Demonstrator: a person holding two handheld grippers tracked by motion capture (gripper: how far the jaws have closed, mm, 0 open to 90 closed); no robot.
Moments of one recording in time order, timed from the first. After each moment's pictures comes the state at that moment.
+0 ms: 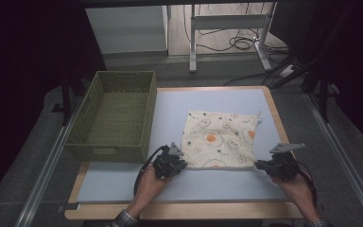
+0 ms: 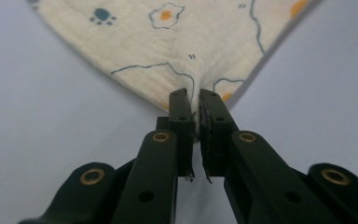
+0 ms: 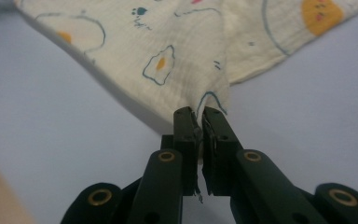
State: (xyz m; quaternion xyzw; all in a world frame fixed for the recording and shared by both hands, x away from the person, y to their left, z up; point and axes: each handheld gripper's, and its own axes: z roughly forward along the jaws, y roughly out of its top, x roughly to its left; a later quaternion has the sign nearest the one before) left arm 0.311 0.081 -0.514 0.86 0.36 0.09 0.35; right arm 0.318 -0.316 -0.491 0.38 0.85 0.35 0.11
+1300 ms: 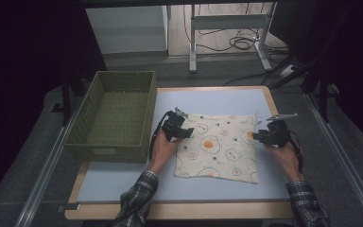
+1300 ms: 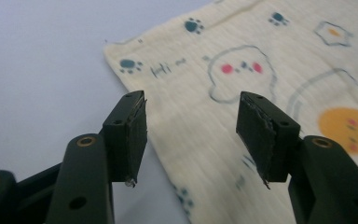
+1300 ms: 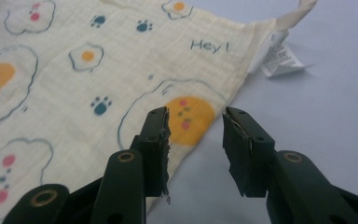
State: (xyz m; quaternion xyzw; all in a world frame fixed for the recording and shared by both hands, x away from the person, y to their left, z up) left arm 0.452 0.057 -0.512 0.82 0.42 0.16 0.35; right arm 0.434 -0.321 -0.494 0.46 0.81 0.34 0.16
